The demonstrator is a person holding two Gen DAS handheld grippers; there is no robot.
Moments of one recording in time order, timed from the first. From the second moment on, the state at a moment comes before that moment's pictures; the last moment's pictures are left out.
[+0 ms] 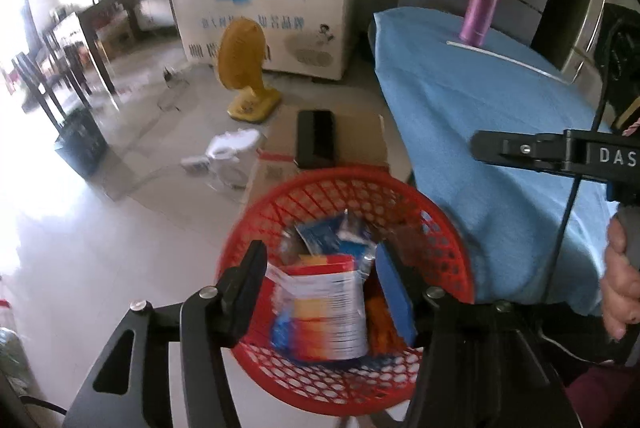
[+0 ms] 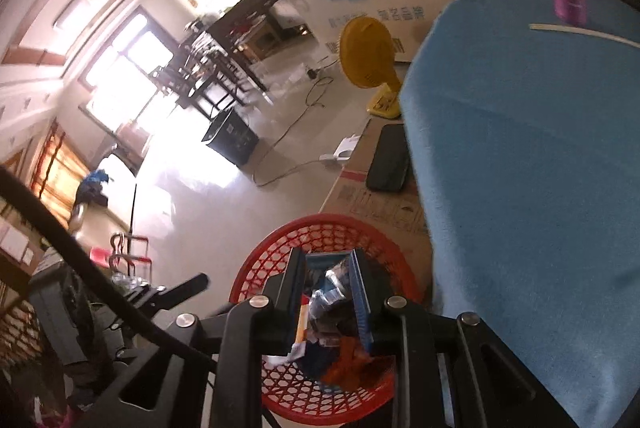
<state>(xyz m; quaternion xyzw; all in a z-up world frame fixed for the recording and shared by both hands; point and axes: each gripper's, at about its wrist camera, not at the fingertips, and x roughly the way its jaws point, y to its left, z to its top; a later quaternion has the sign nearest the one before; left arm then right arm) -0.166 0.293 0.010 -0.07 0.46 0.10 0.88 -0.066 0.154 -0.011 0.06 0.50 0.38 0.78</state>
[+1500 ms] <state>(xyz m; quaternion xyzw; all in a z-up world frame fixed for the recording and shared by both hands) -0.104 -0.018 0.214 0.09 0.28 0.06 0.95 -0.179 -0.218 0.183 0.05 0.25 0.05 0.97</state>
